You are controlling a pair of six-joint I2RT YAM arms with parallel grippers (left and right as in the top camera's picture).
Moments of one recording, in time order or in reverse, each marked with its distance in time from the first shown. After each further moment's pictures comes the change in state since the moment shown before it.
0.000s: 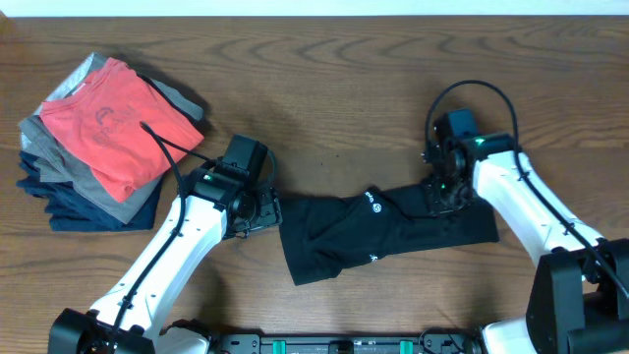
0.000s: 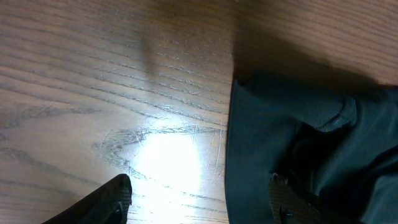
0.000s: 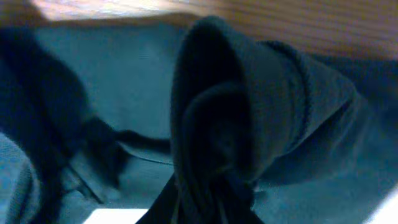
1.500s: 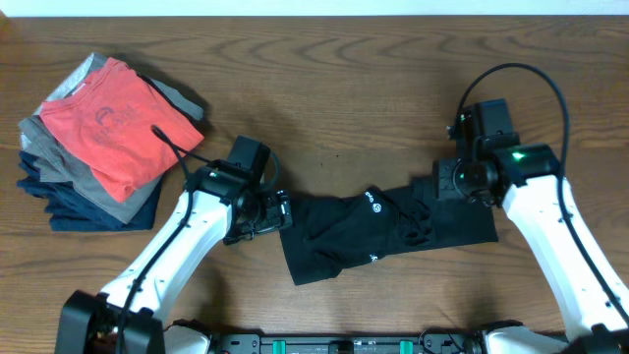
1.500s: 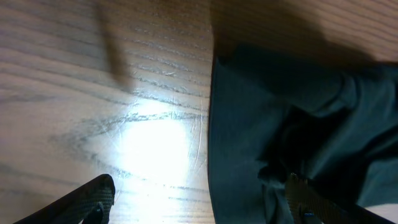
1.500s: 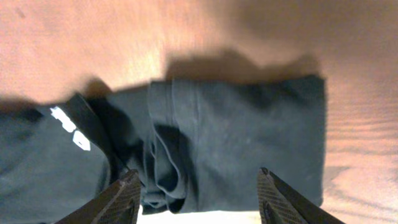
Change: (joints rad) left arm 0.000 0.061 -0.018 0.028 0.110 0.000; right arm -0.026 -0.212 0.046 -0.024 0.013 0.163
